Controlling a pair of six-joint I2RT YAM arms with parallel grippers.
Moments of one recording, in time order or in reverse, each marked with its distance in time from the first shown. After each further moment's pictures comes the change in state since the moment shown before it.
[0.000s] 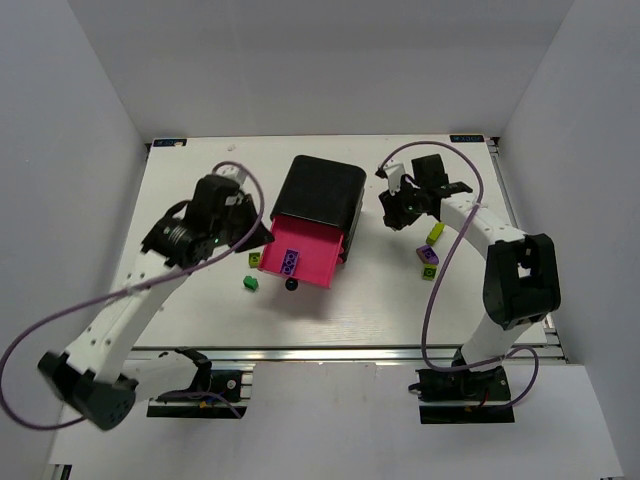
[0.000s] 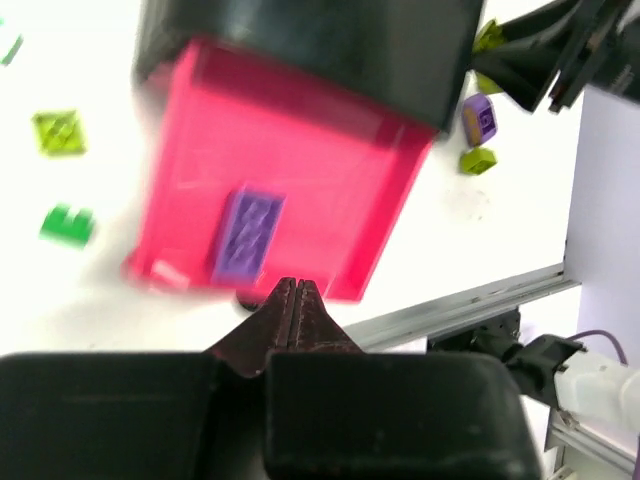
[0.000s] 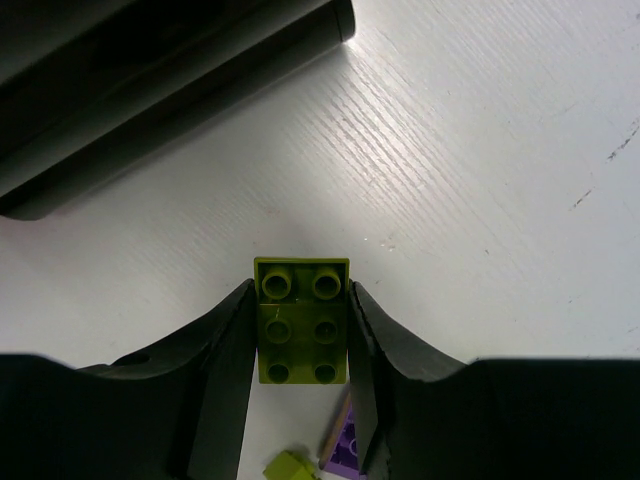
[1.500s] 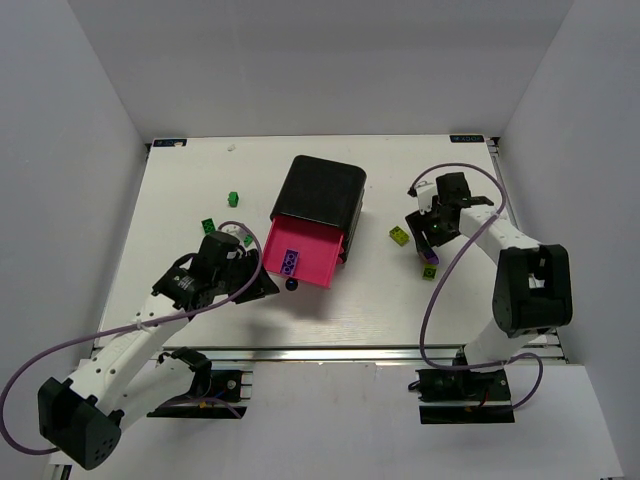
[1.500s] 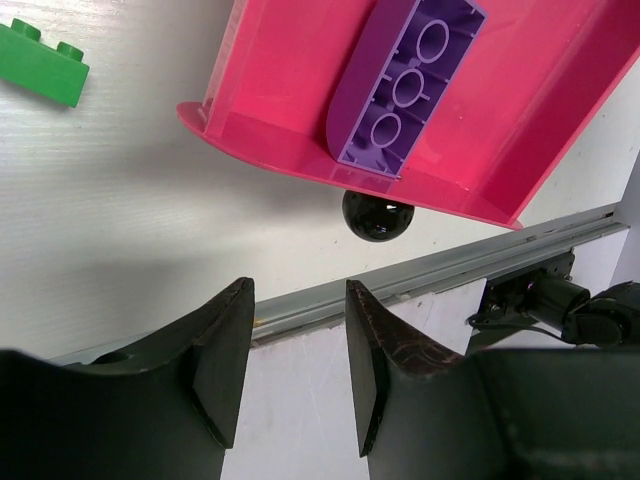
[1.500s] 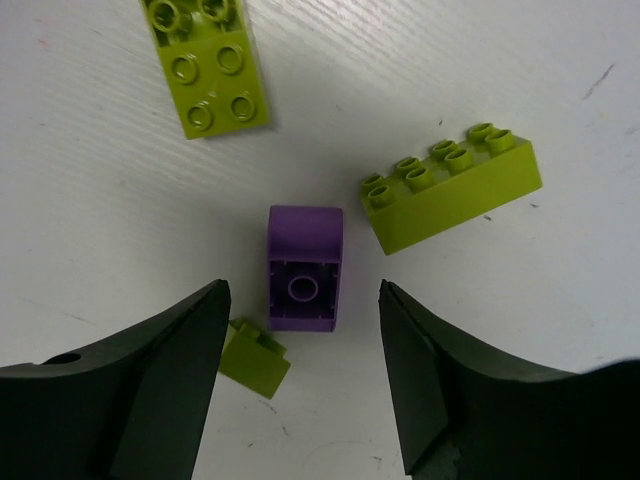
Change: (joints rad) left arm 0.006 -0.316 -0.595 0.169 0.116 -0.084; right arm -0.136 -0.071 -0.159 -0.113 0.222 0.051
